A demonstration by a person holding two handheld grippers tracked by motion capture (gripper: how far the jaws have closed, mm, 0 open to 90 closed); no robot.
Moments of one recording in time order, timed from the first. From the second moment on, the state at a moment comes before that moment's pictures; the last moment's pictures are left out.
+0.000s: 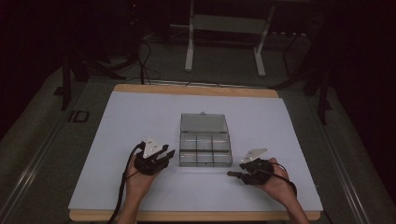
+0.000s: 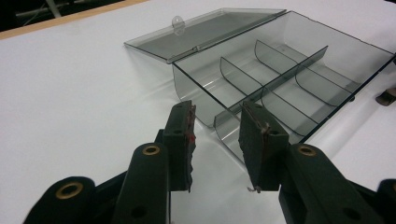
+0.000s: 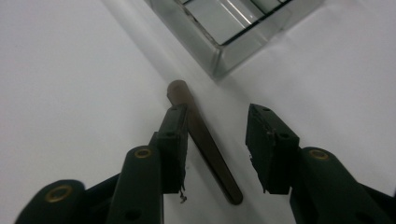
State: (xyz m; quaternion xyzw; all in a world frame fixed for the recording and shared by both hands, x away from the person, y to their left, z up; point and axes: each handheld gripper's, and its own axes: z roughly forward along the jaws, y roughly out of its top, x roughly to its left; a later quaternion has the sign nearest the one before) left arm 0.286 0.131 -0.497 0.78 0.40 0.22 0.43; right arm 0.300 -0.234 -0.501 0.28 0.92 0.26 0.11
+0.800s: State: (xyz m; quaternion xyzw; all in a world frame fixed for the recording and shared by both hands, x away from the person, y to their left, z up) left arm 0.286 0.132 -0.497 0.78 0.40 0.22 0.43; right arm 0.311 -0.217 -0.507 0.27 0.93 0.22 0.10
